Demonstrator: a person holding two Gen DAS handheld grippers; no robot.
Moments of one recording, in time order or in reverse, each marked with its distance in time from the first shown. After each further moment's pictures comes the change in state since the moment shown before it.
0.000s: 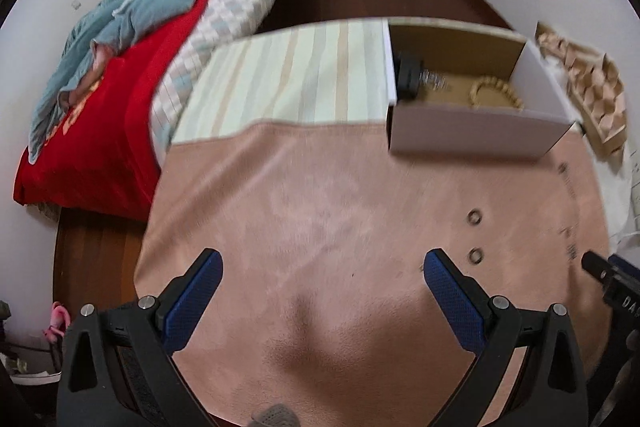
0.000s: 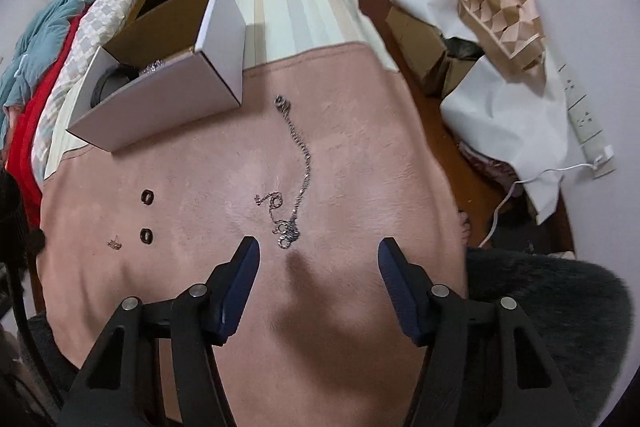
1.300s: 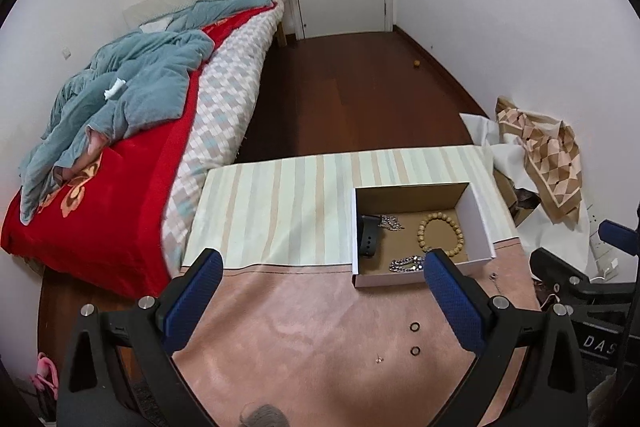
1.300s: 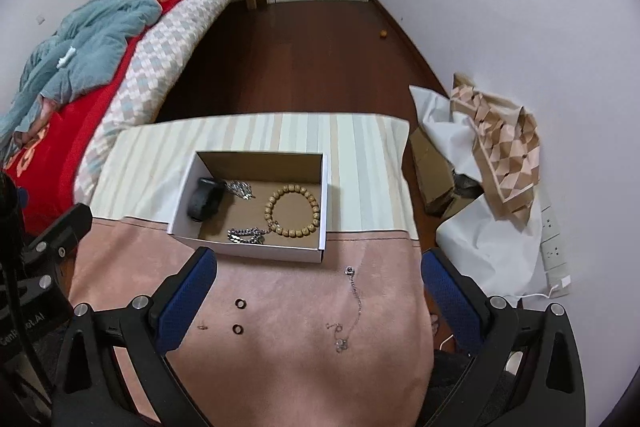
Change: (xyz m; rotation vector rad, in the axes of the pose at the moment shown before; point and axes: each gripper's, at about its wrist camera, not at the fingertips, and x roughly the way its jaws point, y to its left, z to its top) left arm -0.116 0.022 0.089 0.025 -0.274 -0.117; right arm -0.146 0.113 0.084 -0.253 -0.249 -0.088
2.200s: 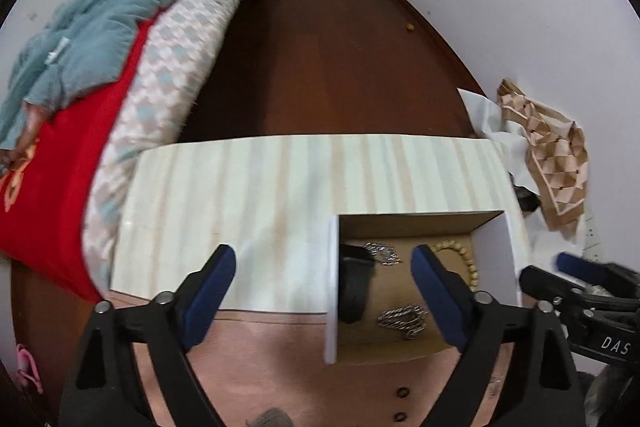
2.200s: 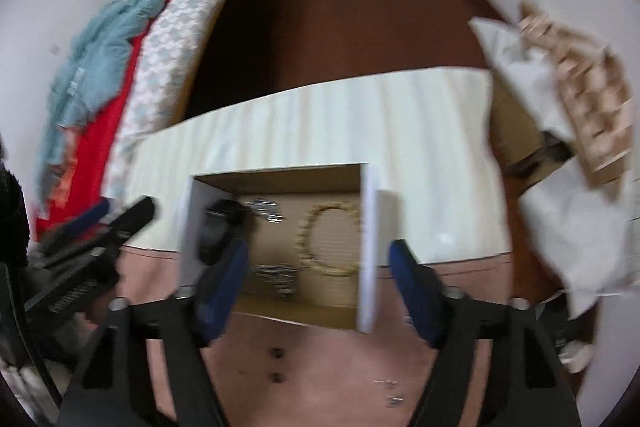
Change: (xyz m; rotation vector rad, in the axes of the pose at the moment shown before) left arm 0.139 -0.008 0.041 -0.054 0.168 -0.088; right arm 0.137 -0.023 0.046 0.086 0.194 0.182
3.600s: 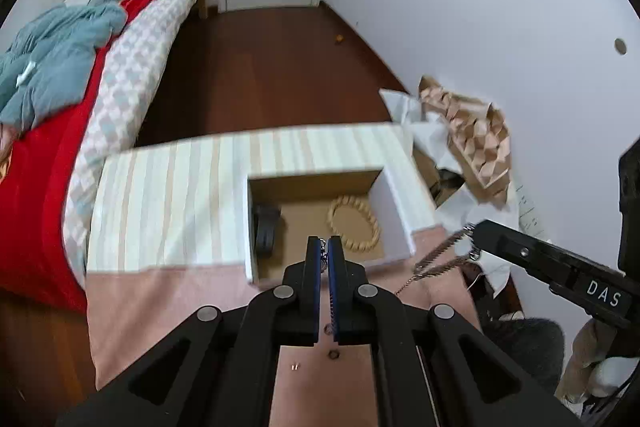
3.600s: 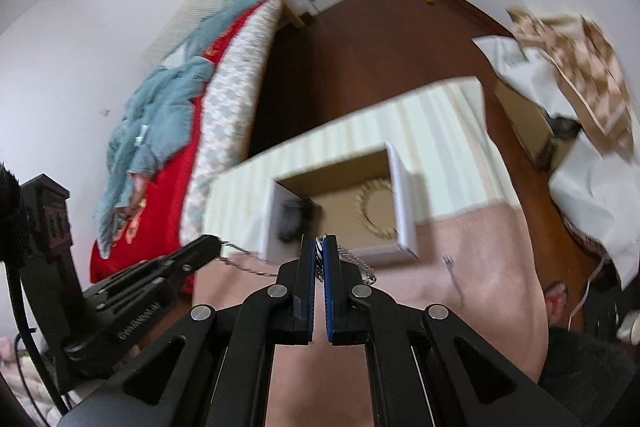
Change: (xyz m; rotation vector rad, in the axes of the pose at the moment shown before) left arm -0.086 -0.034 -0.036 0.104 -0.059 -0.237; right arm -0.100 -0.012 -0.058 0.133 -0.205 0.339
